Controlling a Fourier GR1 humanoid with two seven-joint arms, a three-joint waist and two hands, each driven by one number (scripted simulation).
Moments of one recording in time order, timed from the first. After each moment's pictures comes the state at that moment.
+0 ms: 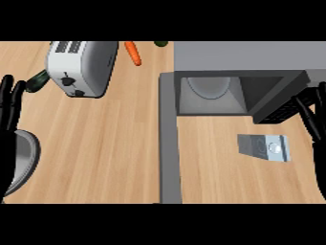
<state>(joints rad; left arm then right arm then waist) -0.03 0.12 0.03 -2.10 0.00 0.02 -0.02 0.04 -0.10 0.00 -2.10 -0.01 0.01 -0.01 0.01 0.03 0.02</state>
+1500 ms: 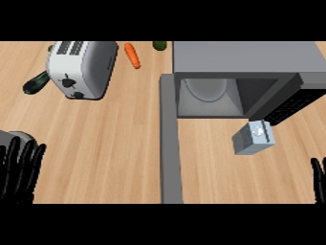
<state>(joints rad) 0.43 0.01 -0.05 -2.13 0.25 -0.13 -0.15 0.48 -0.01 -0.05 -1.92 -0.14 0.15 -0.56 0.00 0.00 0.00</state>
